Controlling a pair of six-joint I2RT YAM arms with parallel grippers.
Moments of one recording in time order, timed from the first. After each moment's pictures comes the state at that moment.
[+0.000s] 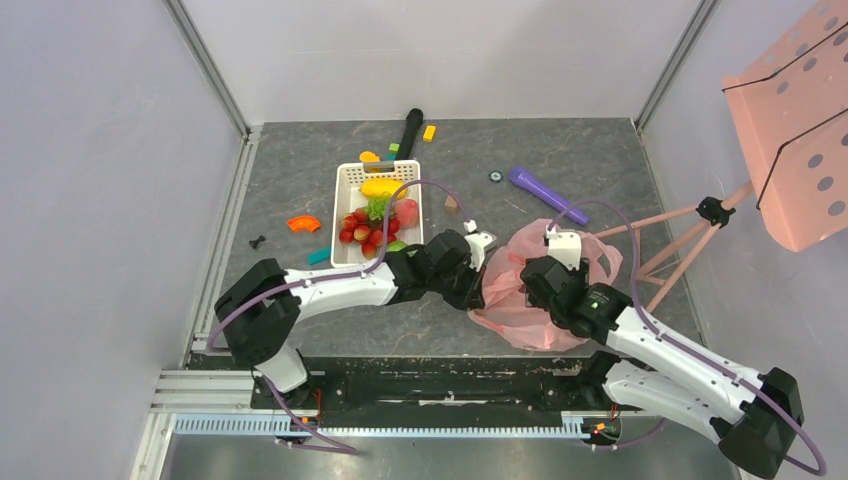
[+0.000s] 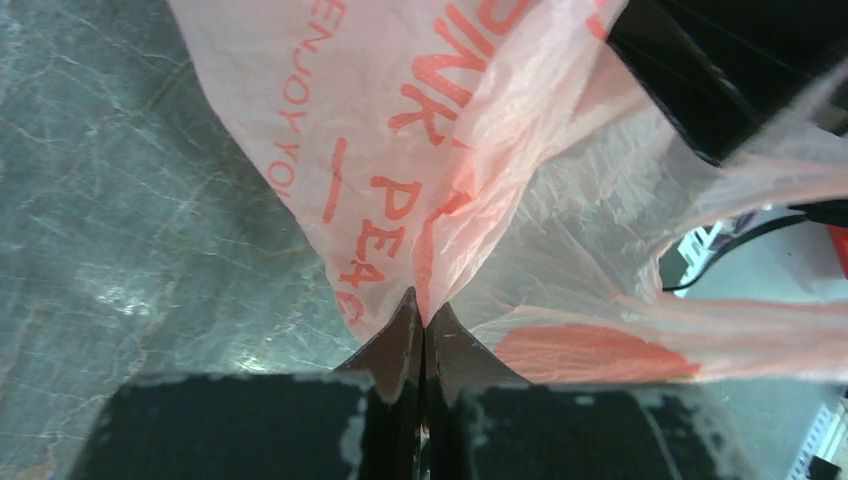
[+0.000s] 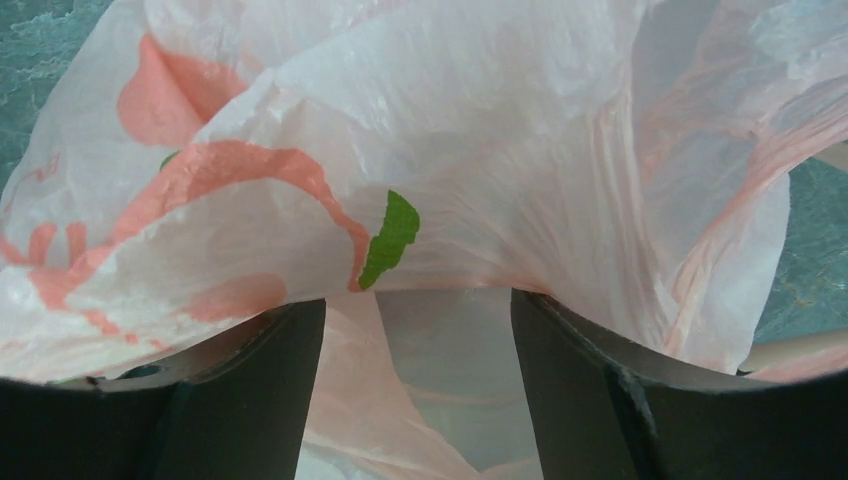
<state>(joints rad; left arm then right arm) -1.02 1.63 1.01 -0.13 0.24 -0.43 0.80 0.86 0.62 -0.76 0.65 0.61</state>
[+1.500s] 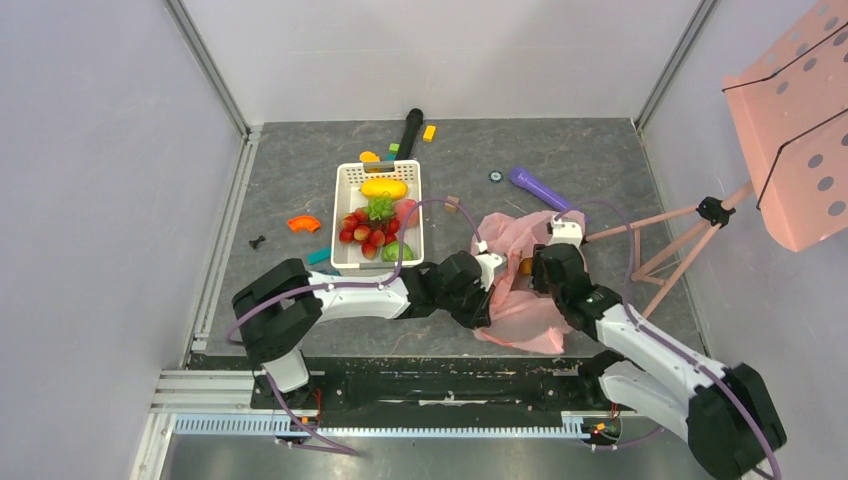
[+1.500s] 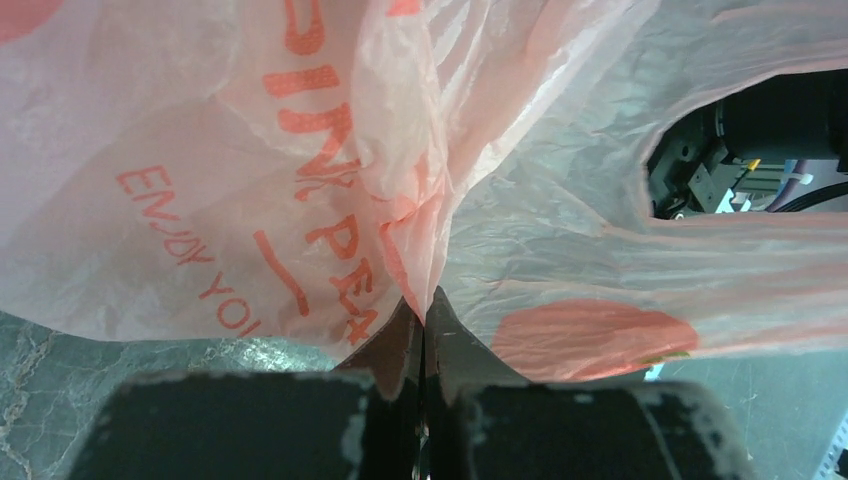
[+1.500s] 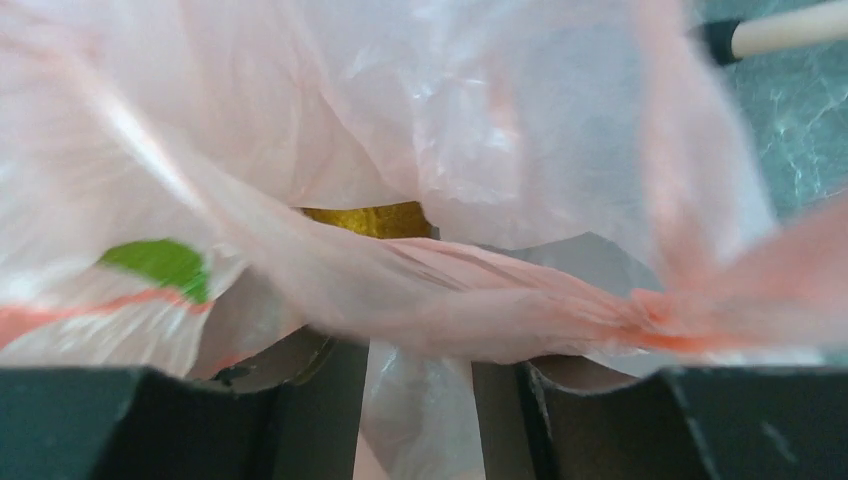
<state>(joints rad) -1.11 1.69 0.96 -0.02 0.21 -0.46 0.50 1.00 0.40 -0.13 0.40 0.37</state>
